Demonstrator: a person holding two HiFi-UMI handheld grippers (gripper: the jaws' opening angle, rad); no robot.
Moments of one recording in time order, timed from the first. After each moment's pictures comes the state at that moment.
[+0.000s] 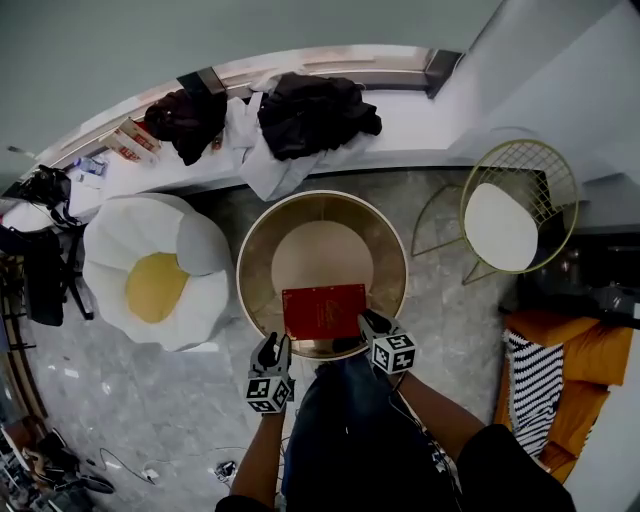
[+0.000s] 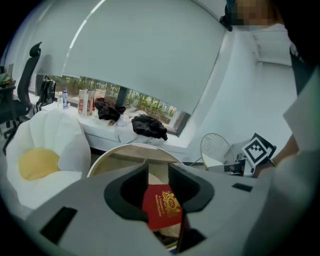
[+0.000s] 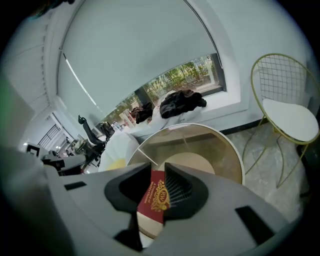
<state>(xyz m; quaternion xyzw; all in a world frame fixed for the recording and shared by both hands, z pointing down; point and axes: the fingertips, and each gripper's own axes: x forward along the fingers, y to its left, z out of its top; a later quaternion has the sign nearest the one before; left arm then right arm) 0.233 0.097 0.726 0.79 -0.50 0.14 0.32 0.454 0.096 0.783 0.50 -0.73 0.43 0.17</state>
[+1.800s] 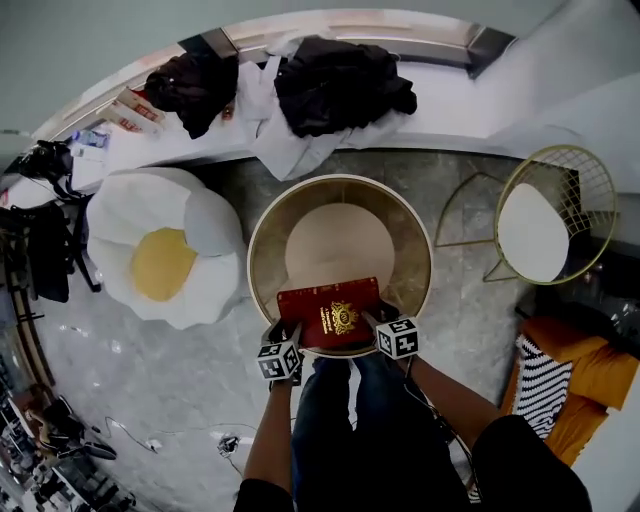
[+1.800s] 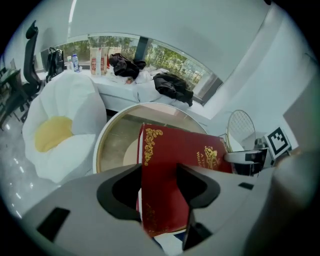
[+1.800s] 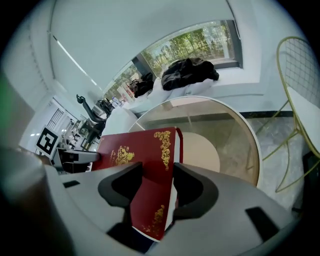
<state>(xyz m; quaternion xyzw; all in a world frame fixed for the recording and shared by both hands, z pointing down) 0.223 0.098 0.872 0.67 -0.49 0.29 0.48 0.441 0.084 0.877 0.41 -0.72 0.48 0.28</state>
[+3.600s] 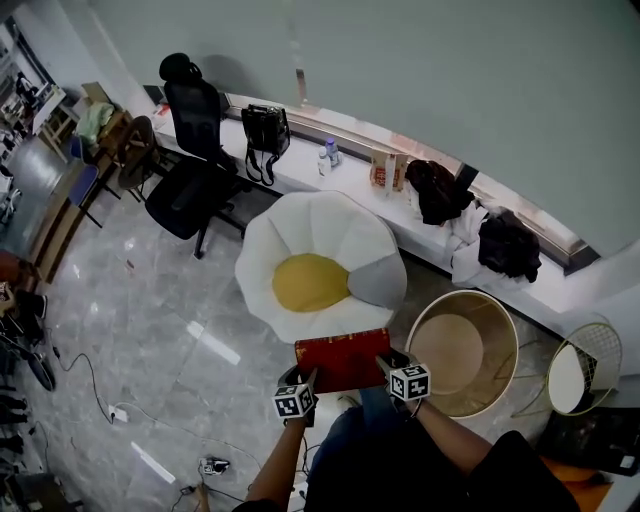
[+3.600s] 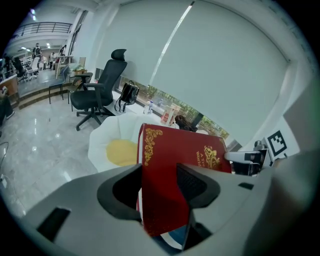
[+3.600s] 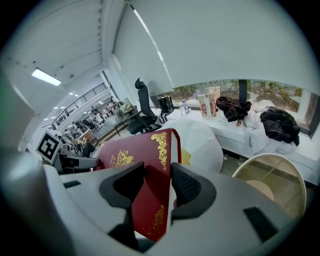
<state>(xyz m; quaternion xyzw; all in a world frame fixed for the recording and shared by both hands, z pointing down) -0.266 0.252 0.652 0.58 -0.67 0.09 0.44 -0.079 0.130 0.635 0.26 -0.86 0.31 0.30</state>
